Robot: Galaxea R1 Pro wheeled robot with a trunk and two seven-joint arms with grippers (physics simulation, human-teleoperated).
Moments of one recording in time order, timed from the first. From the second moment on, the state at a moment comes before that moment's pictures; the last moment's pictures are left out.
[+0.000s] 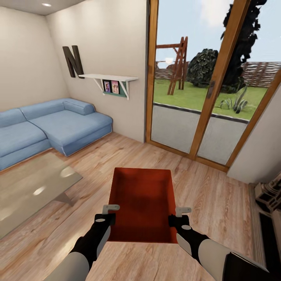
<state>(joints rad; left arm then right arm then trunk) -0.60 -0.16 0.01 -0.57 -0.07 0.27 0.25 -0.79 0.06 1.07 -0.09 -1.00 -0.18 -0.22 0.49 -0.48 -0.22</state>
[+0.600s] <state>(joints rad) -0.60 -0.16 0.01 -0.57 -0.06 0.27 0.25 -0.79 0.06 1.07 -0.10 -0.99 -0.18 -0.22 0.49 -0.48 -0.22</state>
